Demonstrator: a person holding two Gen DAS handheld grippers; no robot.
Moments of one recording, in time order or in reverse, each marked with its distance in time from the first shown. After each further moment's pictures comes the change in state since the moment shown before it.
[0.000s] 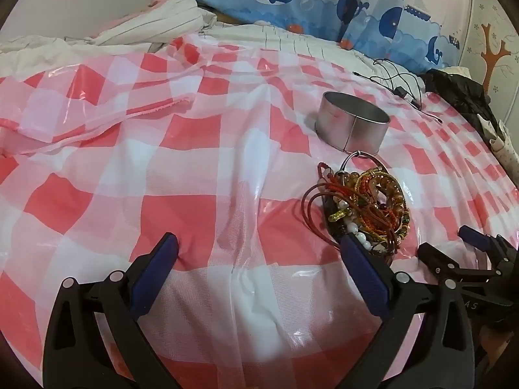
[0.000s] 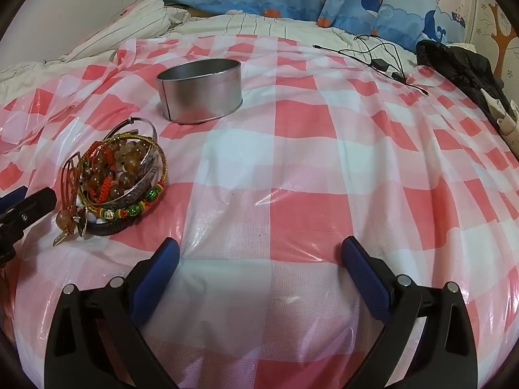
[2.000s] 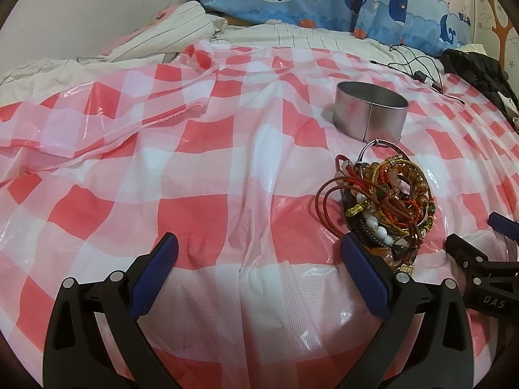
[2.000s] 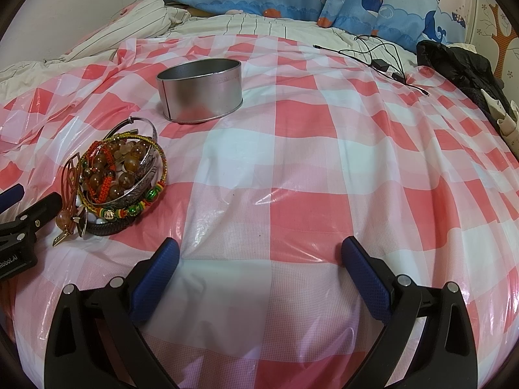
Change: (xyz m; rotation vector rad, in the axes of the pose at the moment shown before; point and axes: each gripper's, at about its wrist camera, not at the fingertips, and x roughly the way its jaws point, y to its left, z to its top) left arm 0.007 -0.010 -0.003 0.073 0.003 0.156; right arm 0.001 -0.001 0.000 -0.001 0.002 0.000
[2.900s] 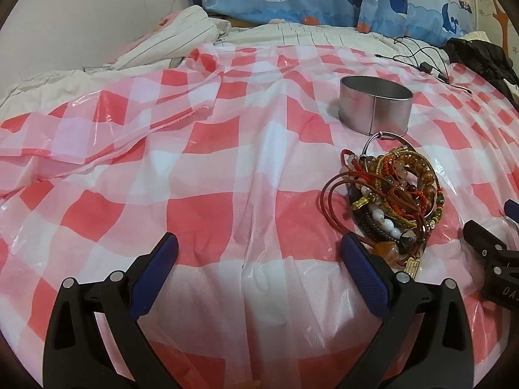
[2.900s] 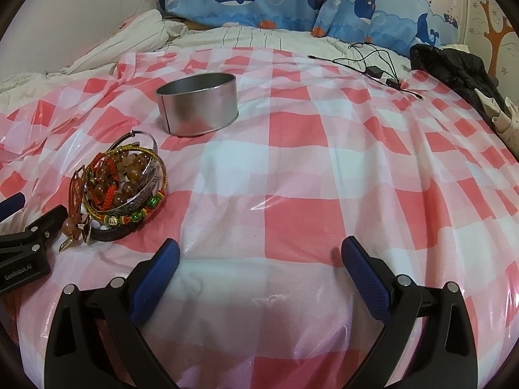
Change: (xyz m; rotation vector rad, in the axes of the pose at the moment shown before) left arm -0.004 -0.007 -0.002 0.038 -0.002 0.068; right arm -0.009 -0.004 -0.003 0.027 -0.059 0.002
